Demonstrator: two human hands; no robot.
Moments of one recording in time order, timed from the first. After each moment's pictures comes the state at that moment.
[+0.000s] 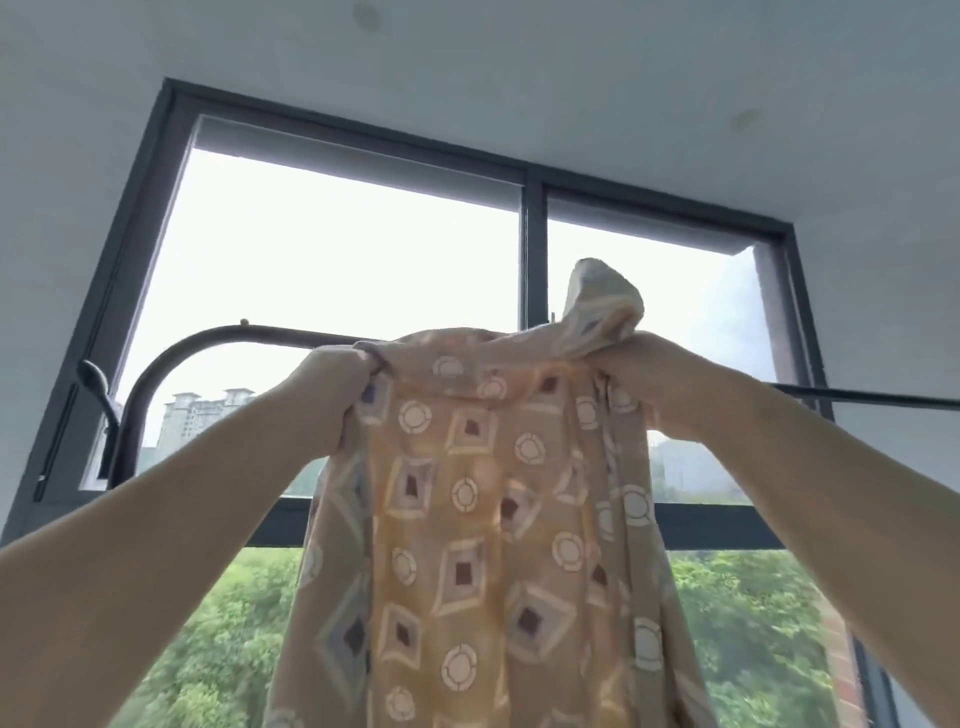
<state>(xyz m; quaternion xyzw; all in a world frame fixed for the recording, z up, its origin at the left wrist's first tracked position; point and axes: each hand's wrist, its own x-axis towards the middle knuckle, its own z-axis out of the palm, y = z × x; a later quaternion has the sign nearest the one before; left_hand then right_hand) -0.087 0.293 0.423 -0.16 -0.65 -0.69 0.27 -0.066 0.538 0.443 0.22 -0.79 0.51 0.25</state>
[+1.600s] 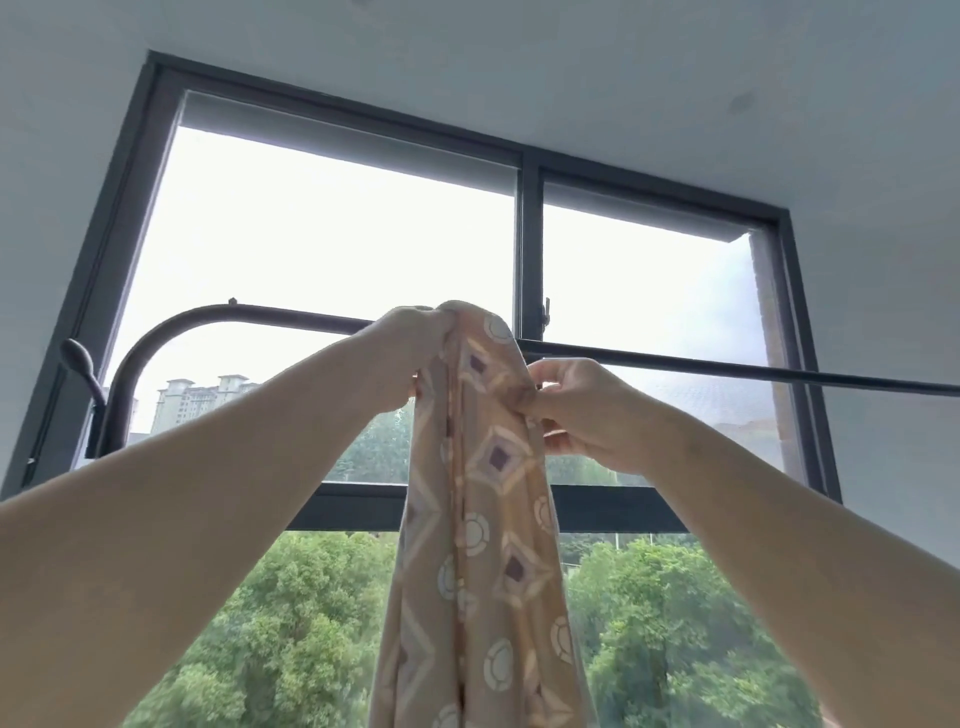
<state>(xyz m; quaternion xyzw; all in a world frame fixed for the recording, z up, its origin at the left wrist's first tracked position) -0.083 0.346 0.438 -0.20 -0.70 -0.64 0.24 -0.082 0.510 0.410 0.27 -0.79 0.52 0.17</state>
